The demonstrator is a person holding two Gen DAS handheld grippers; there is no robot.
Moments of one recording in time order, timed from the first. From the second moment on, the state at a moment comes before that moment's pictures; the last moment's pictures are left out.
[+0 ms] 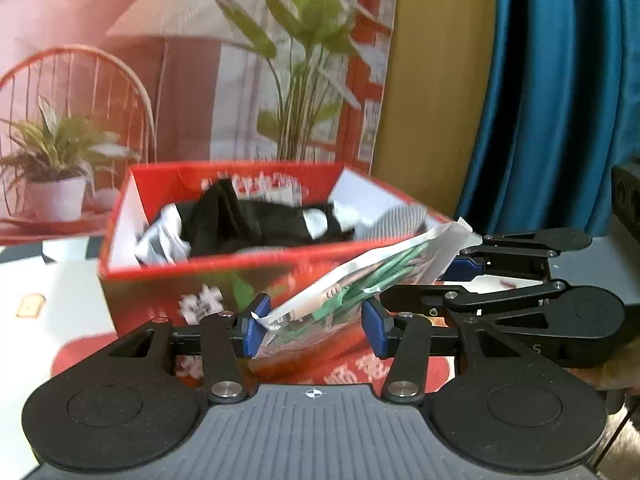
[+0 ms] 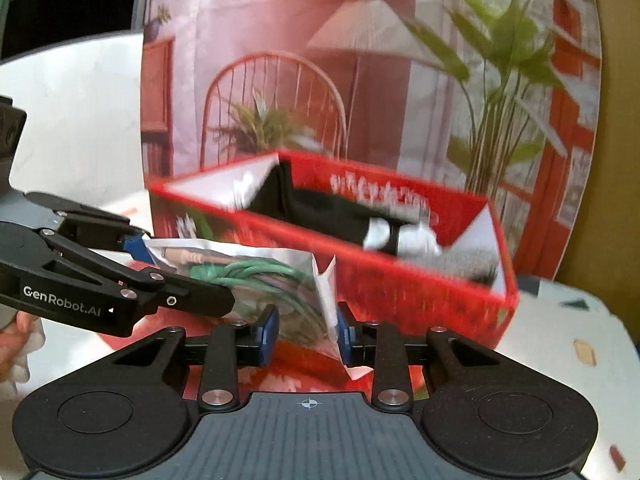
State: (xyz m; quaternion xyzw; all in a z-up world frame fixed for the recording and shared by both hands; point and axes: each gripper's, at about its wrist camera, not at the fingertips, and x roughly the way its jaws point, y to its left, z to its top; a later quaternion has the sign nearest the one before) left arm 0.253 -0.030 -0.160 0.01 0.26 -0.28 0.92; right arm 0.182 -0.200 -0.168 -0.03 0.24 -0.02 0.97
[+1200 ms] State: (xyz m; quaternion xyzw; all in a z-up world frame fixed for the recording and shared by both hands) left arm 0.343 -0.049 -0.143 0.01 0.30 -0.23 0.93; right arm 0.276 -0.244 -0.151 0.05 0.29 -0.06 0.96
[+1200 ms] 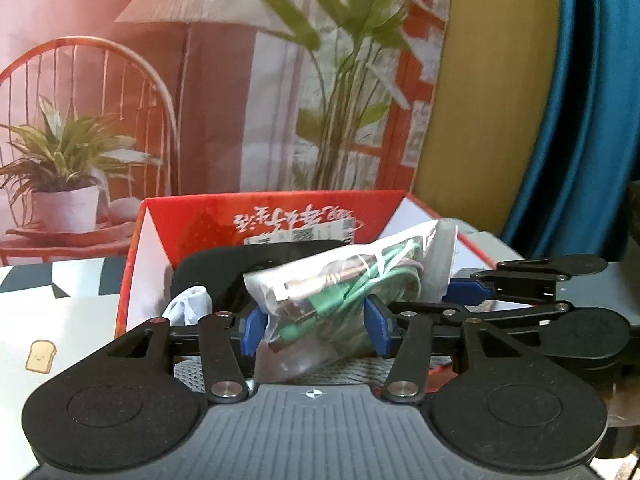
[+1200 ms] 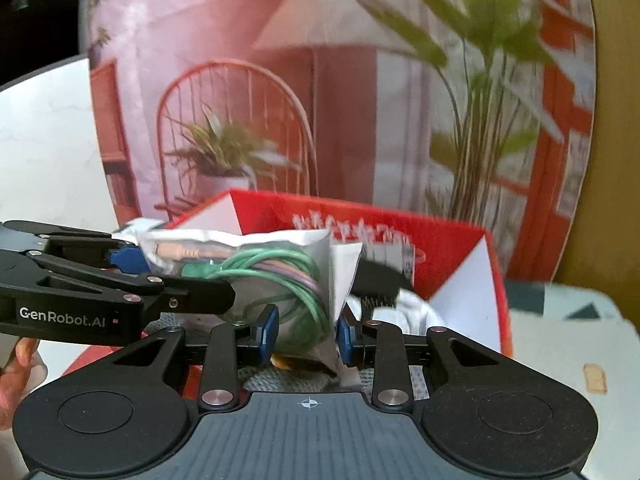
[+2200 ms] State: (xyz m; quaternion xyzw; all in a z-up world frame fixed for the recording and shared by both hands) left arm 0.310 -0.011 -0.081 -0.01 0.24 -0.14 0.96; right arm 0.263 -0.247 -0.106 0.06 0.27 -0.10 0.96
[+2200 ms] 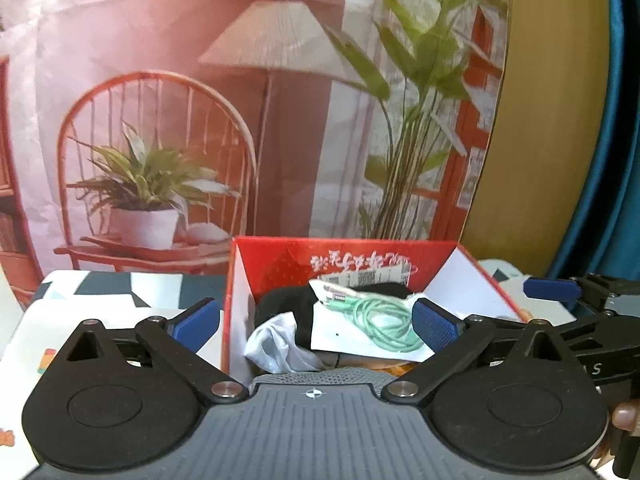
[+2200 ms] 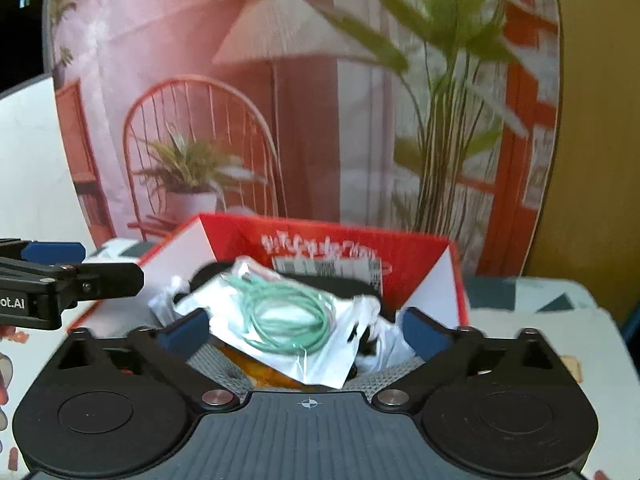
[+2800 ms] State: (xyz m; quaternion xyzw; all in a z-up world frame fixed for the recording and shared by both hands) left arm 0.189 -0.001 -0.012 0.03 0.18 -0.07 0.98; right arm 0.158 -0.213 -0.021 0.08 0.21 -0.16 0.96
